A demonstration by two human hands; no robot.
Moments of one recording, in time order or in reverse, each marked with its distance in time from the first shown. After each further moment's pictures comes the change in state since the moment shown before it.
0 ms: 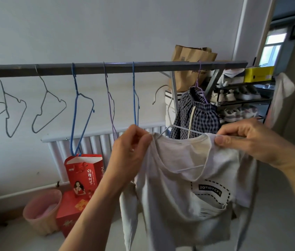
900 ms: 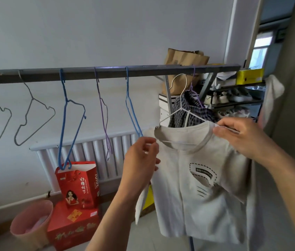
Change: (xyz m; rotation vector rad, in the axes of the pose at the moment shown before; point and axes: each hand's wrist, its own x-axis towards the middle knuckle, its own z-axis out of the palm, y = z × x) left_hand 0.016 -0.009 0.047 -0.214 -0.038 -0.393; right_hand 0.030 0.039 -0.007 -0.284 0.324 0.019
